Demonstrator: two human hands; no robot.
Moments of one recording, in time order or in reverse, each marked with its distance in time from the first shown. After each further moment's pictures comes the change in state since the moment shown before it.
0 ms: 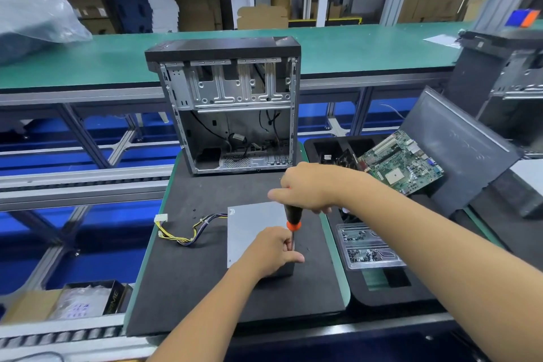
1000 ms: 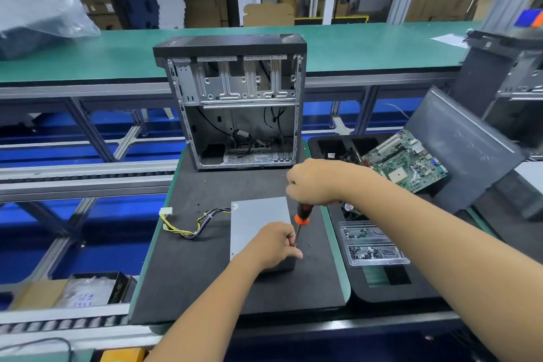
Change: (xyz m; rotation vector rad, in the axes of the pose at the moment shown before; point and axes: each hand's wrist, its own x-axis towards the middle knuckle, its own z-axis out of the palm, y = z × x) left_hand -0.004 0.008 -0.007 -0.010 -0.047 -0.021; right_hand -0.001 0.000 0.001 -0.172 0.029 0.010
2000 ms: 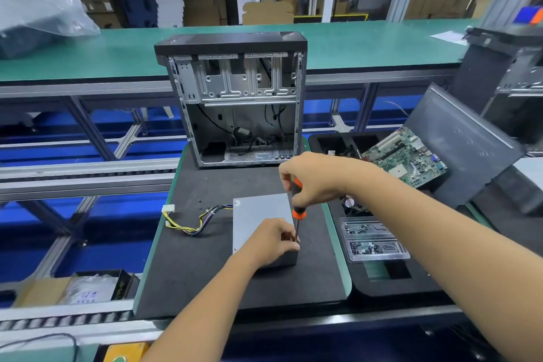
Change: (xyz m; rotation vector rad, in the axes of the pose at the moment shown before) left_hand -0.011 -0.004 -0.003 -0.076 0.054 0.067; right_hand -0.010 -0.004 -0.006 0.080 0.056 -0.135
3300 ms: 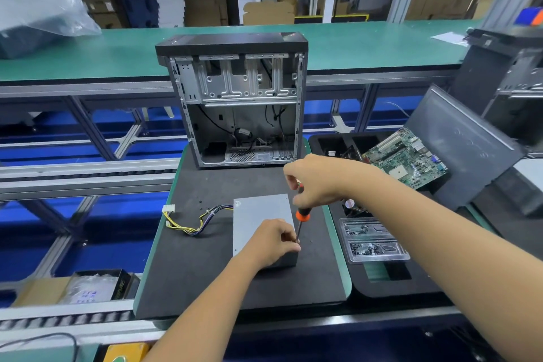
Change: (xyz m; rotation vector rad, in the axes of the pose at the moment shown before) left_hand 0.002 -0.002 0.005 -0.045 0.039 -0.027; right_hand -0.001 0.003 0.004 -0.039 -0.019 0.049
